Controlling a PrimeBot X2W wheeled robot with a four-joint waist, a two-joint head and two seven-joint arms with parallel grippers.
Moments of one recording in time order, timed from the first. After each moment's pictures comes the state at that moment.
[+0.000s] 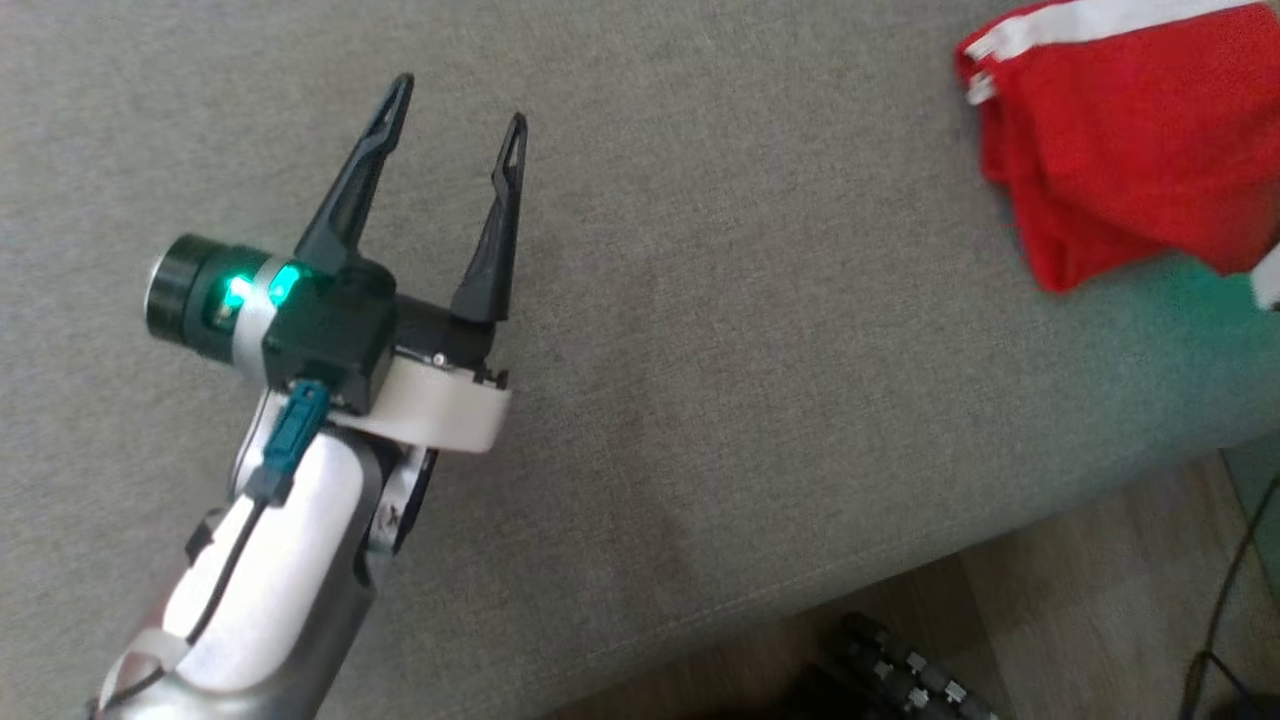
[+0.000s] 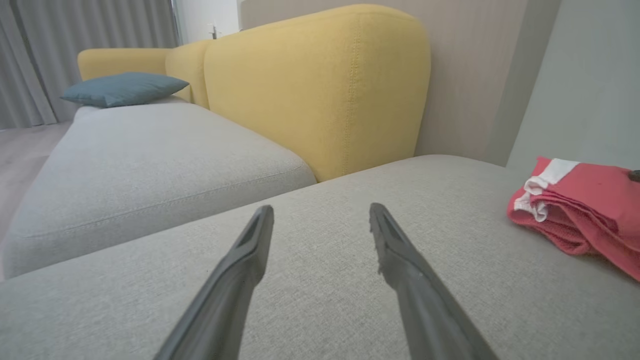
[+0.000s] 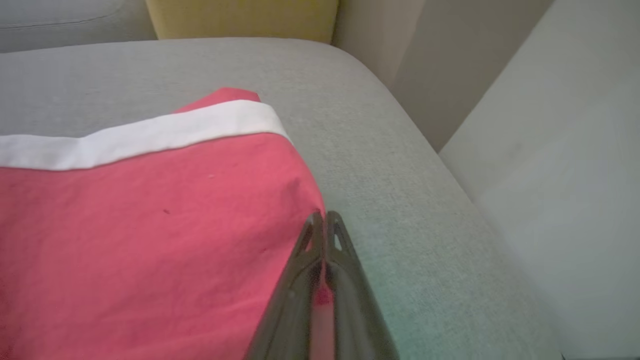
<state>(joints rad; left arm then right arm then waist) -0.45 0.26 -0.51 -0.06 -0.12 0.21 -0.19 -0.63 -0.46 0.02 0.60 0.40 0.13 0.11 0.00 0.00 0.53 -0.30</state>
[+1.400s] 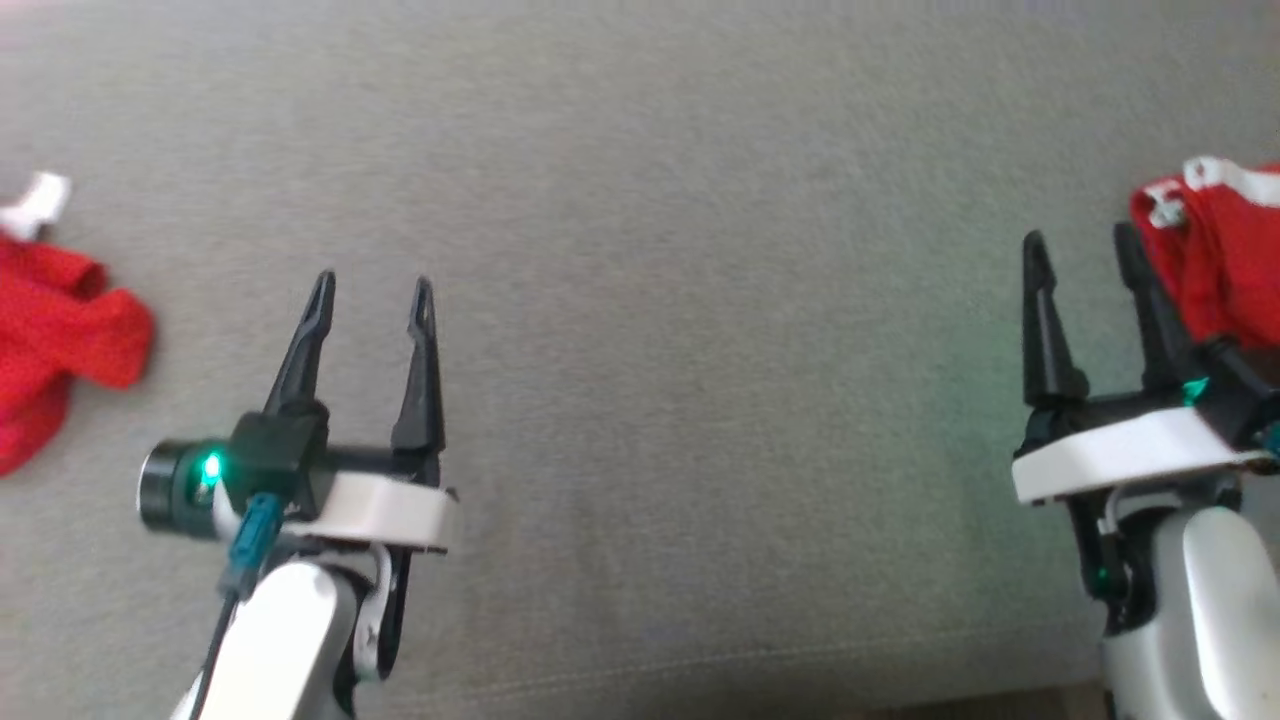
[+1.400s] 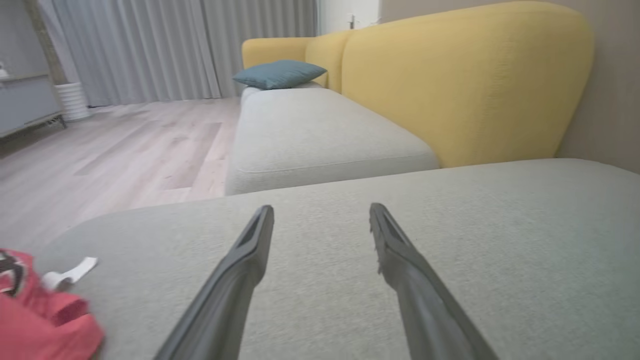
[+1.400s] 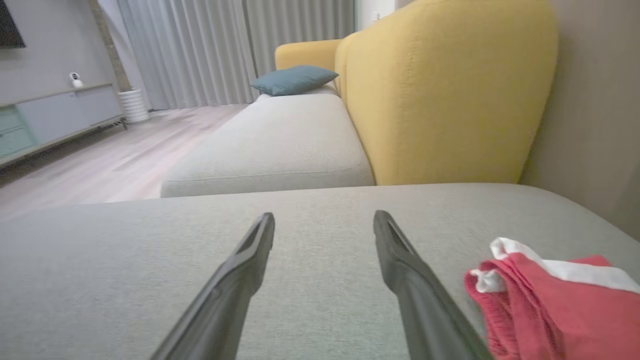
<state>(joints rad) -0.20 0.25 -0.43 0.01 -0.24 0.32 -0.24 -0.18 -0.07 -0.02 0.02 0.14 0.13 -0.03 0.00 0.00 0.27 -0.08</state>
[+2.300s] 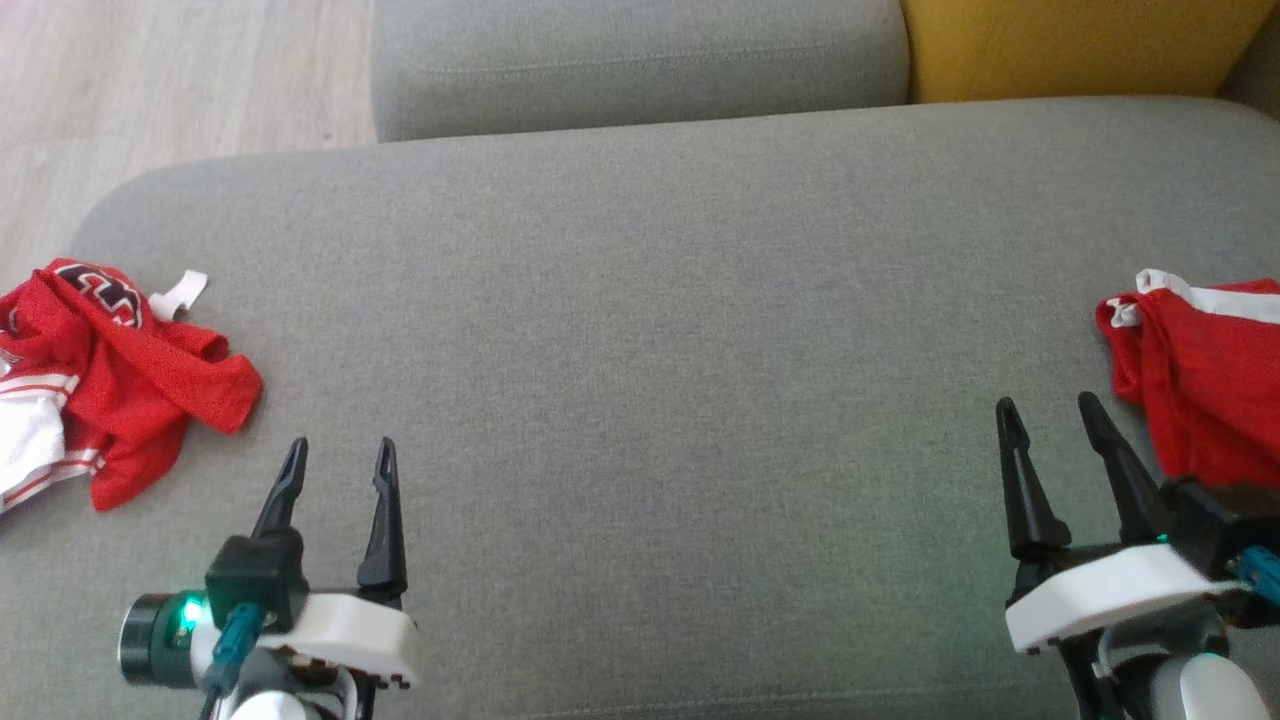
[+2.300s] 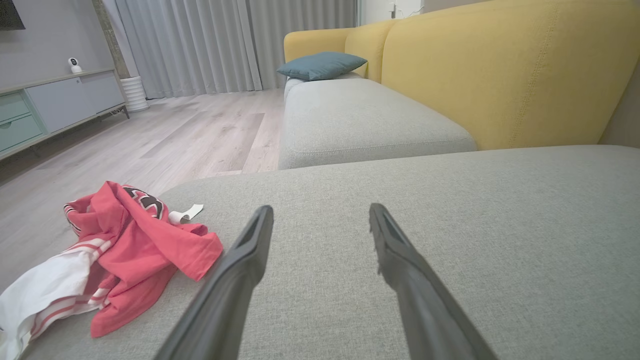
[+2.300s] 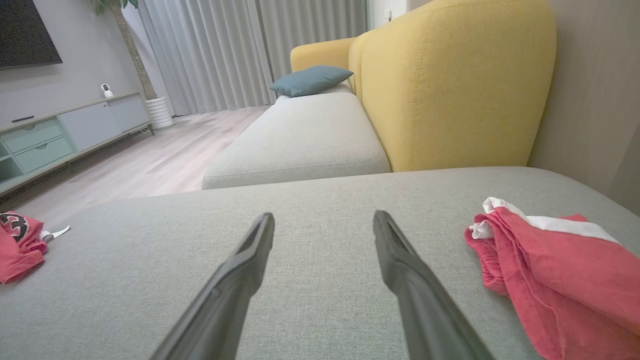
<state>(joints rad) 0.02 0.31 -0.41 0.03 -0.29 0.34 -0.22 0.08 -0.05 -0.01 -0.07 0.18 0.13 0.06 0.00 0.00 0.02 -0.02</state>
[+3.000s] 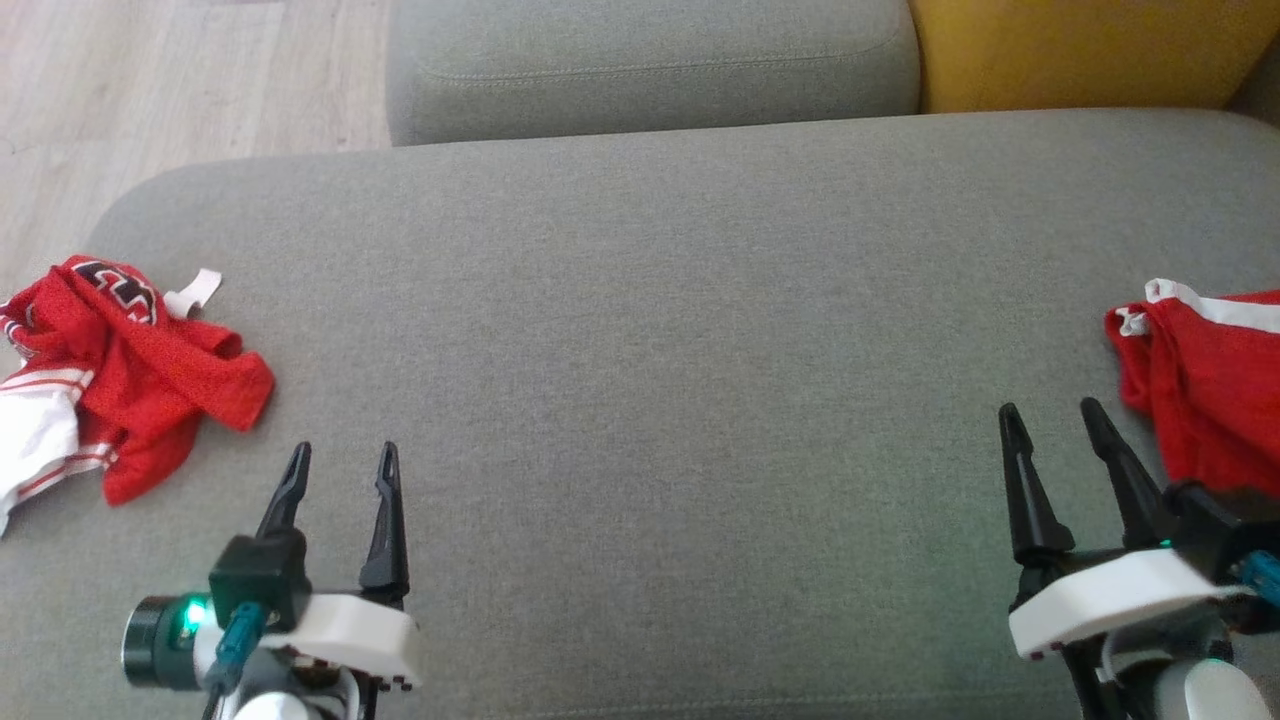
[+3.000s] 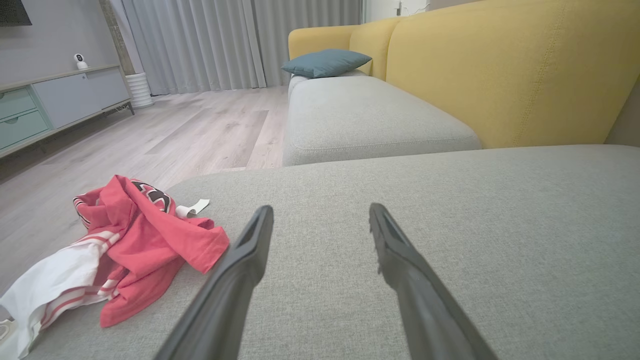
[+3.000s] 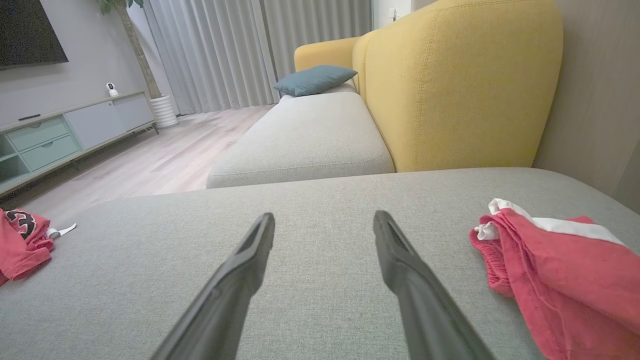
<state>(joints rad) 0.02 0.31 -0.42 0.04 -0.30 0.35 -0.21 0.10 -0.05 -0.02 -0.08 0.18 0.13 0.07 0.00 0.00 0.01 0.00</state>
